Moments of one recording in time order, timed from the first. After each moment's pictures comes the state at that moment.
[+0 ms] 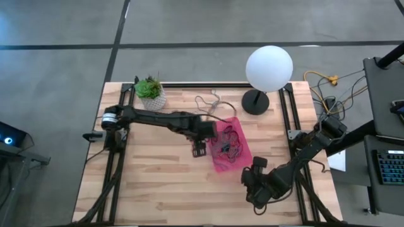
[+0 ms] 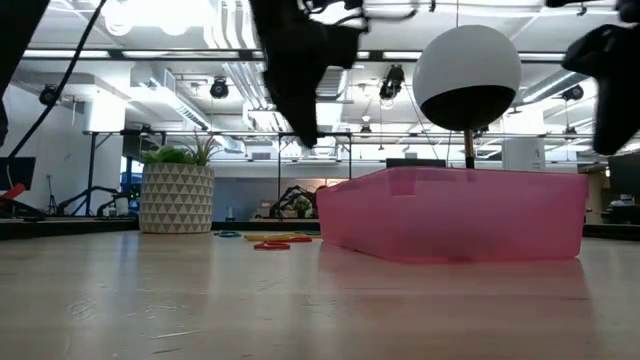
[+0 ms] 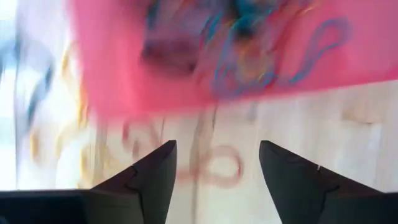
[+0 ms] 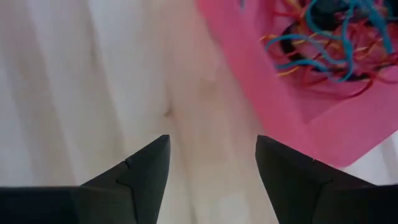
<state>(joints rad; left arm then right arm) -0.02 1.89 1.65 -0.97 -0.10 -0.14 0.75 1.70 1.16 -0.91 0.40 0.99</state>
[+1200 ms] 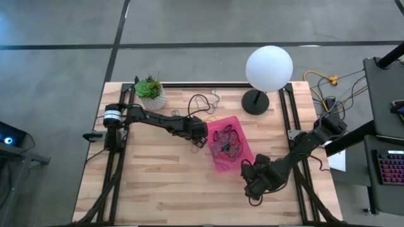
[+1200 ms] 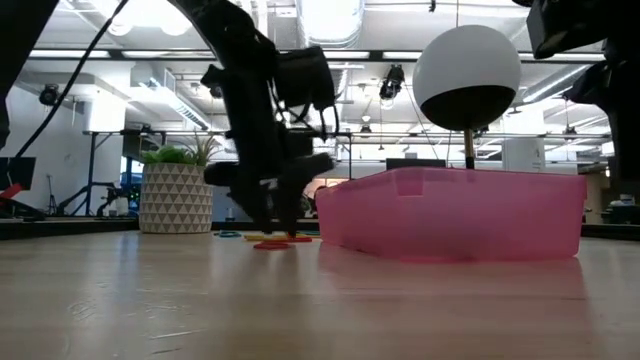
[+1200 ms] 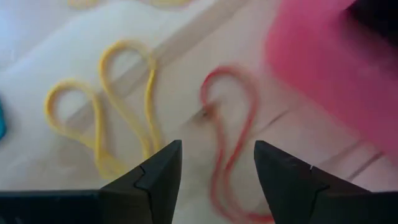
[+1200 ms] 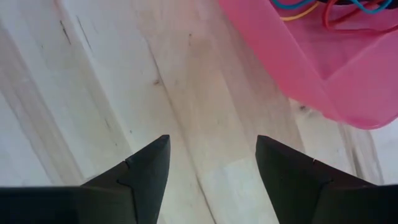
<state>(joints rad) 0.06 1.89 1.22 -0.56 -0.25 -0.82 0.67 1.67 1.11 -0.91 0.20 1.07</state>
